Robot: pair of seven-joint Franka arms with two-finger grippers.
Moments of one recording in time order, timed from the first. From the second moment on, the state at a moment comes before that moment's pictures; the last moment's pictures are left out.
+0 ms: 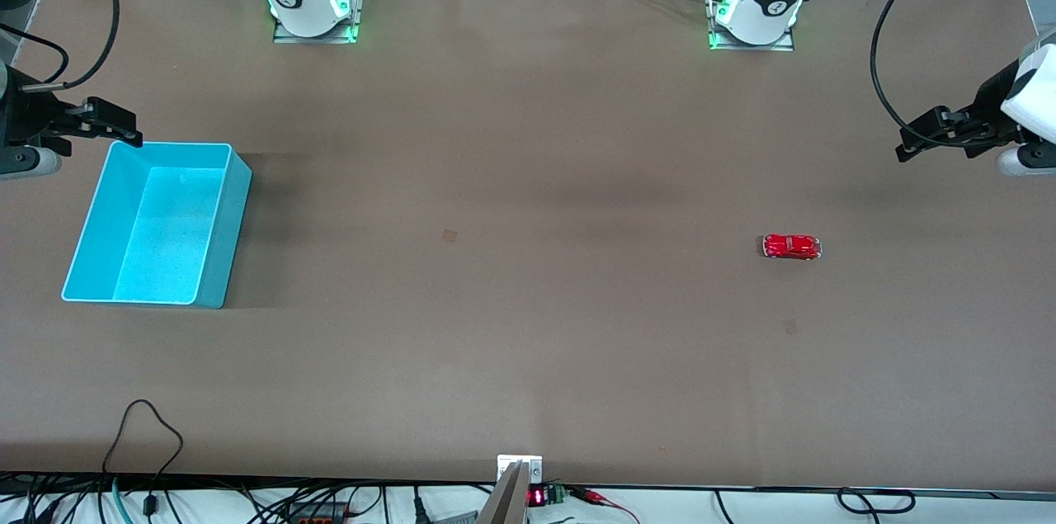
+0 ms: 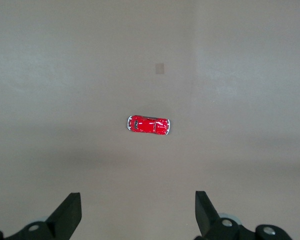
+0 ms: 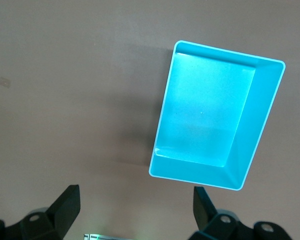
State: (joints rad) left arm 0.07 -0.03 -0.02 -1.73 -0.02 1.70 -0.04; right arm -0.01 0.08 -0.04 -1.59 -0.03 1.55 -0.20
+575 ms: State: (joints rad) left arm 0.06 0.00 -0.03 -1.73 -0.02 1.69 -0.04; right arm -0.01 0.08 -0.04 -1.59 -0.03 1.55 -0.20
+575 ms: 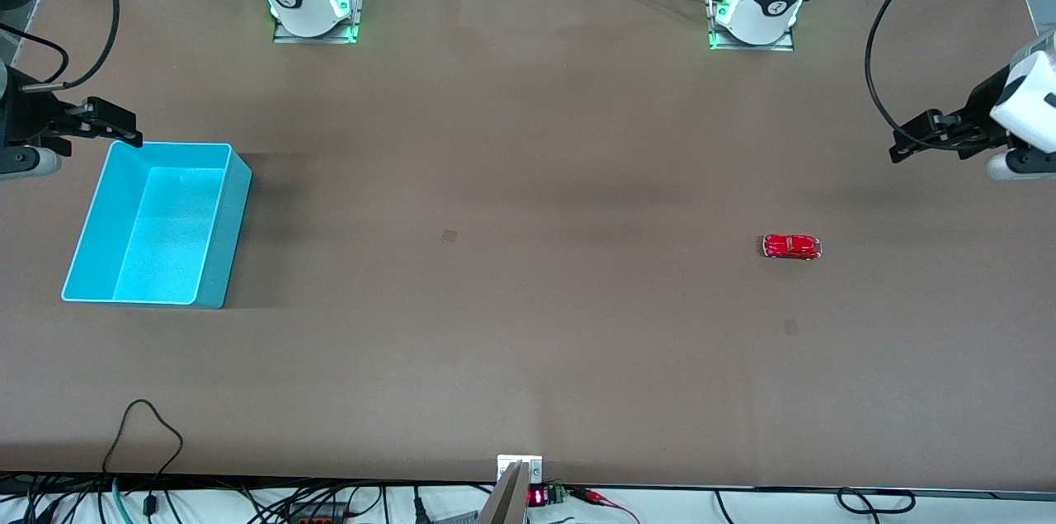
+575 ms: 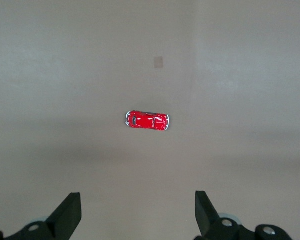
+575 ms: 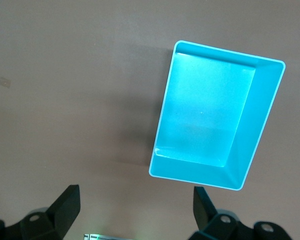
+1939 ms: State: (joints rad) left arm 0.07 0.29 -0.04 -1.99 0.06 2.12 1.09; right arm 0.00 0.18 -0.04 -1.60 -0.03 1.55 -0.20
